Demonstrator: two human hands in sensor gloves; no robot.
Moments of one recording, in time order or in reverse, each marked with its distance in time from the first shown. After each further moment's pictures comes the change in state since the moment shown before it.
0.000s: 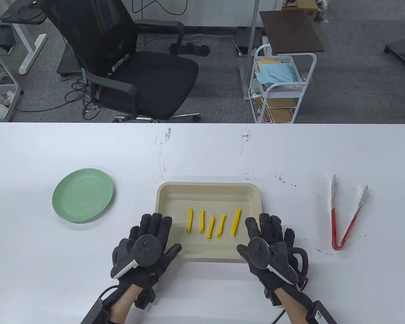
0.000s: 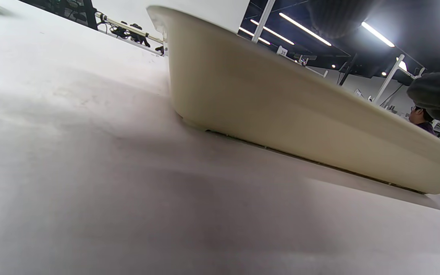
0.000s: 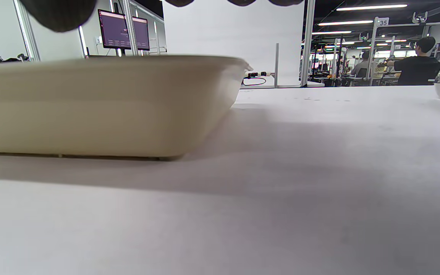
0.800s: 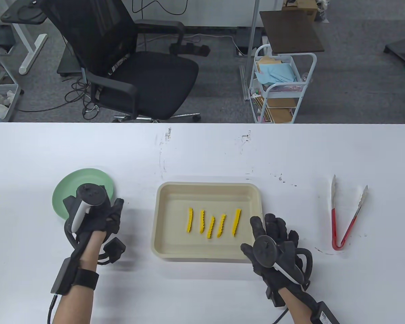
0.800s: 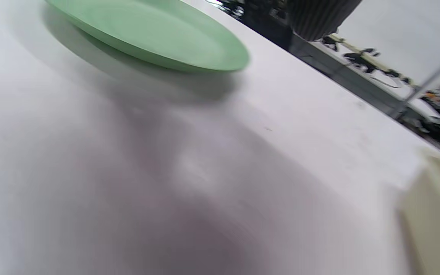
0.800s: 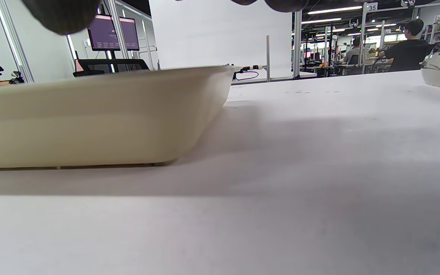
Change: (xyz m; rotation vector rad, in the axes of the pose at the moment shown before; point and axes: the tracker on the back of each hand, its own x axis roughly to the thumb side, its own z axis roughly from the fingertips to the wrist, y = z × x) left_hand -0.152 0.084 -0.046 -0.041 0.770 0.219; right_hand -0.010 -0.005 0.001 0.024 0.033 -0.055
